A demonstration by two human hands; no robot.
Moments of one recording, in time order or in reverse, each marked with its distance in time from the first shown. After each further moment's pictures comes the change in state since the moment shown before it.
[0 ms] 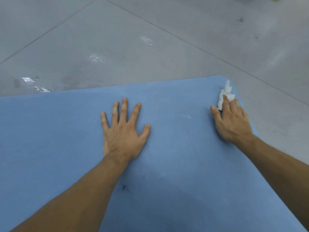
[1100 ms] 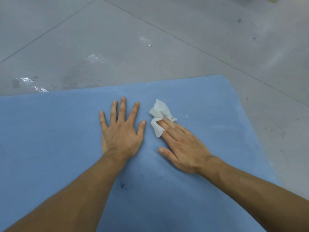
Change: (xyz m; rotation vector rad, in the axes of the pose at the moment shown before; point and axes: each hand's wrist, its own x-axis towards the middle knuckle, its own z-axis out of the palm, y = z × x) left_hand 0.003 0.000 0.003 -0.011 0.010 -0.005; right_hand -0.083 -0.102 0.013 0.033 -0.213 -0.797
